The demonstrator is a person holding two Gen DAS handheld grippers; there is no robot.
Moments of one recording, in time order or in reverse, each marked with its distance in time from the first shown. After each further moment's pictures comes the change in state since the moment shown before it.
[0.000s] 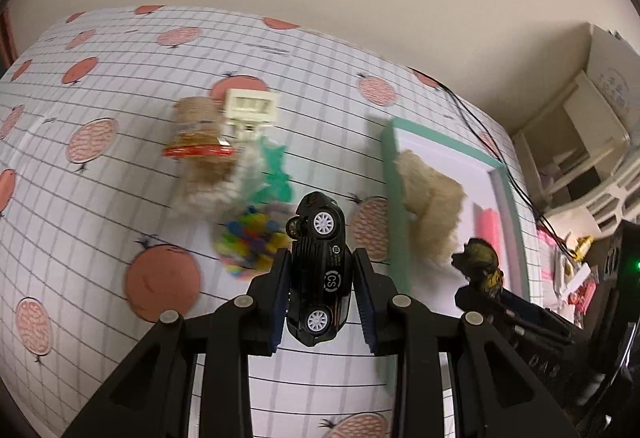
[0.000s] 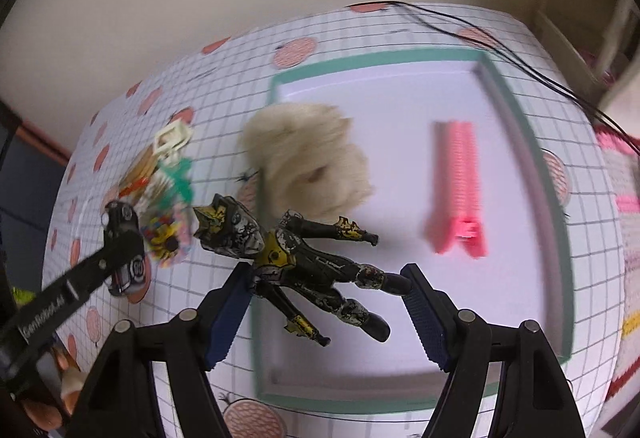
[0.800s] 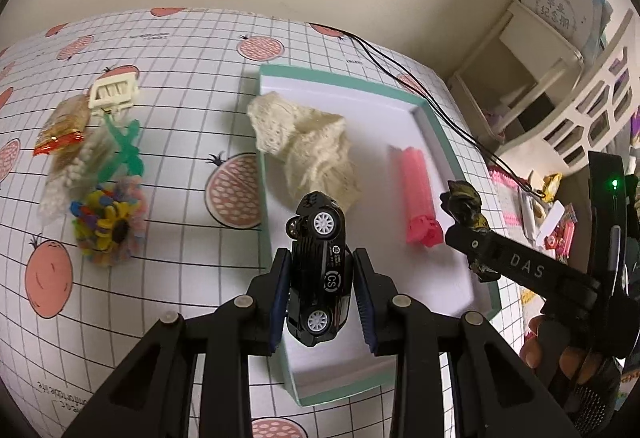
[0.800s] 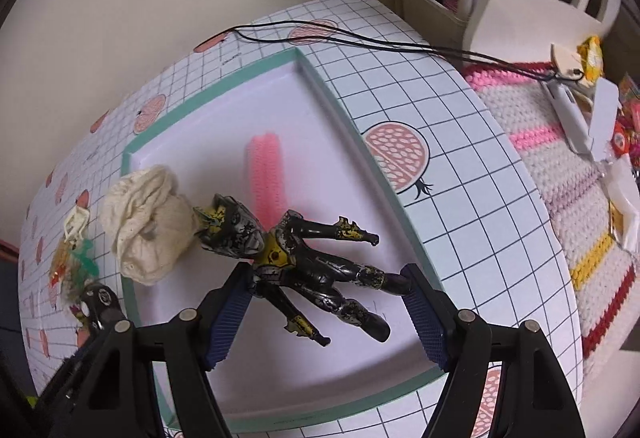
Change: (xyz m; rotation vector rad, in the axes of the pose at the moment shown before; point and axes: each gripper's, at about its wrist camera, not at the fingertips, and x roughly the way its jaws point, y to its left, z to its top) left arm 0.031 -0.084 -0.031 0.171 0.061 -0.140; right arm -0.013 -0.097 -0.003 0.300 -0.058 -0.204
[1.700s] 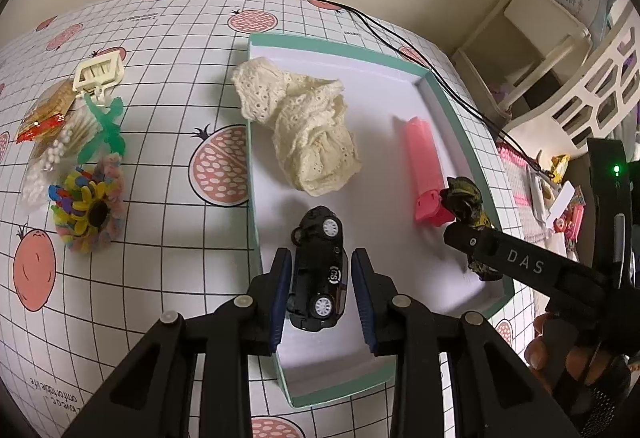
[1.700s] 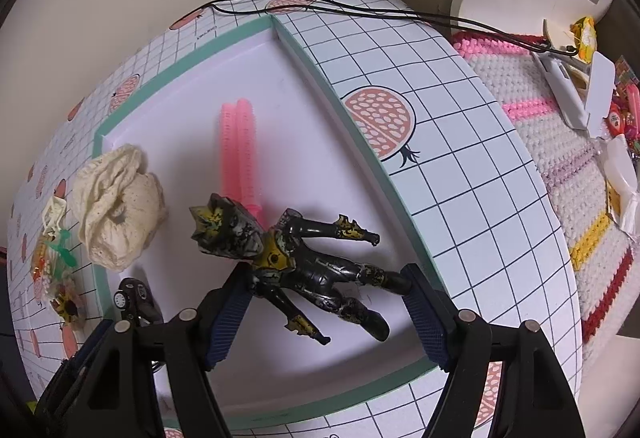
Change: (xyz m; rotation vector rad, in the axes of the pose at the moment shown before) left arm 0.022 -0.006 -0.006 0.007 0.061 0.023; right arm 0.017 -0.007 -0.008 0.015 0.078 -0.058
